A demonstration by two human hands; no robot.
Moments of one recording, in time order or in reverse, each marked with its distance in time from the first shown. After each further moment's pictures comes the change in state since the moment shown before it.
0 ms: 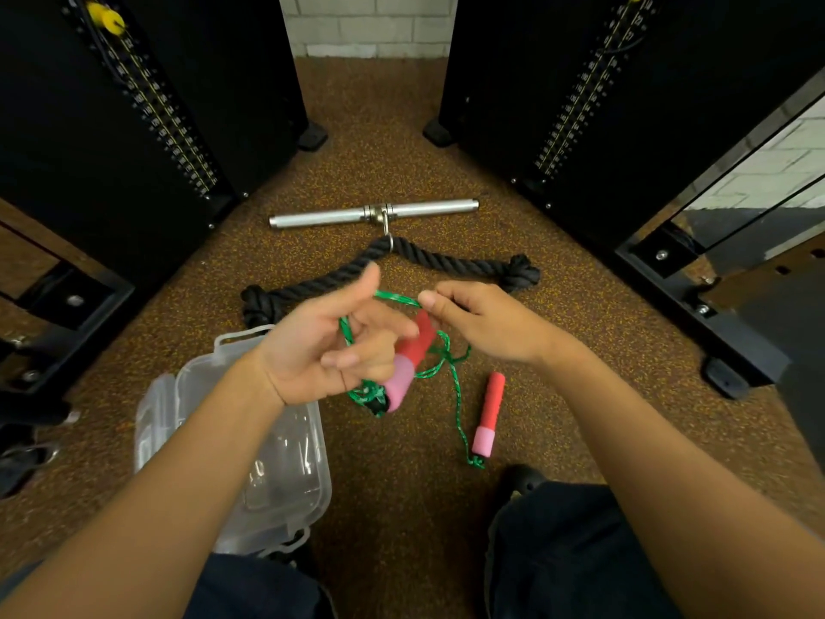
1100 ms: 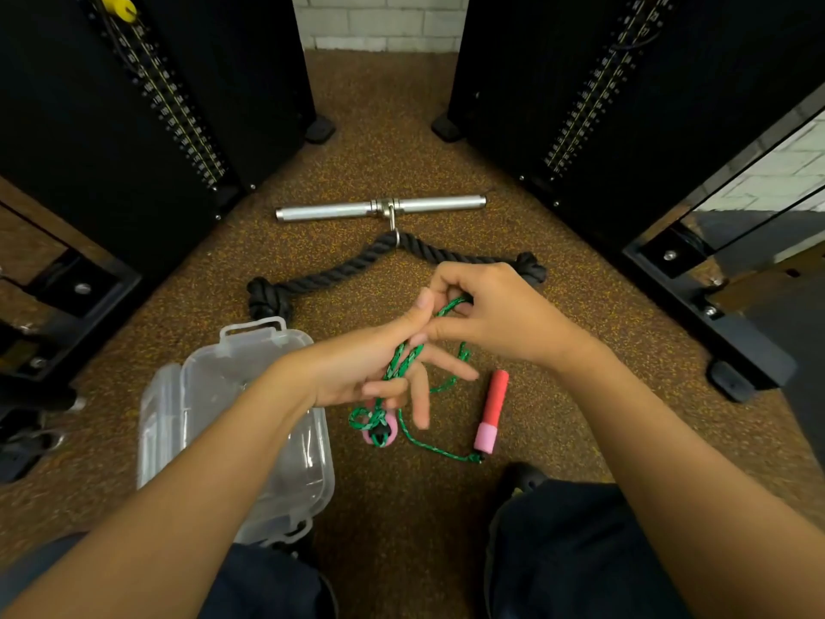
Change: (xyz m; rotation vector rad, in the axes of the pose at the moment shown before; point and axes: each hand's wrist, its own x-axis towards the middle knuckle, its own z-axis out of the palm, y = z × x) left_hand 0.011 -0.017 0.015 0.617 0.405 -0.354; right_hand -0.005 -0.019 -0.006 -0.086 0.063 -0.140
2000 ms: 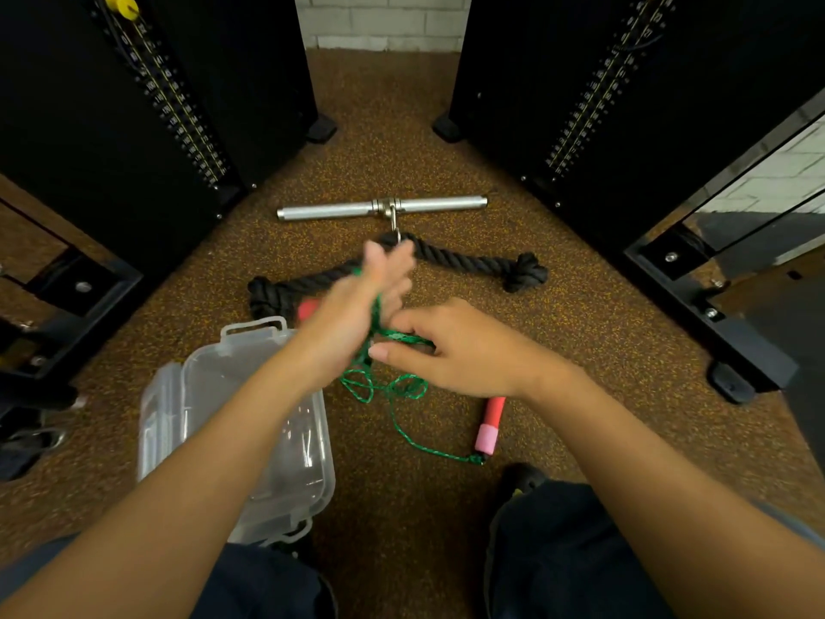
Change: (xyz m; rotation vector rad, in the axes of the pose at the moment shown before) left_hand -0.001 0.007 -0.006 0.009 0.620 0.318; right_hand -0.003 -0.027 0.023 -0.082 -0.202 -0.126
